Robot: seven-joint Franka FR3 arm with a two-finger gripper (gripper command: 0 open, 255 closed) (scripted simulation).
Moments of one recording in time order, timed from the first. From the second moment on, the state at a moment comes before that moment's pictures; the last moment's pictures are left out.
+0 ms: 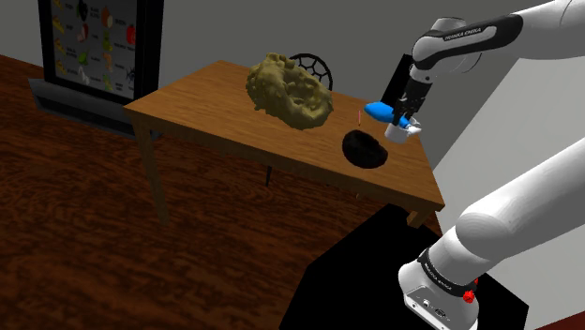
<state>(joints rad) -0.19 -0.19 -0.42 -2.21 -0.12 2.02 -0.41</state>
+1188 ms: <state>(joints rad) -0.13 -0.42 -0.27 -2.30 -0.14 1.87 -0.20</state>
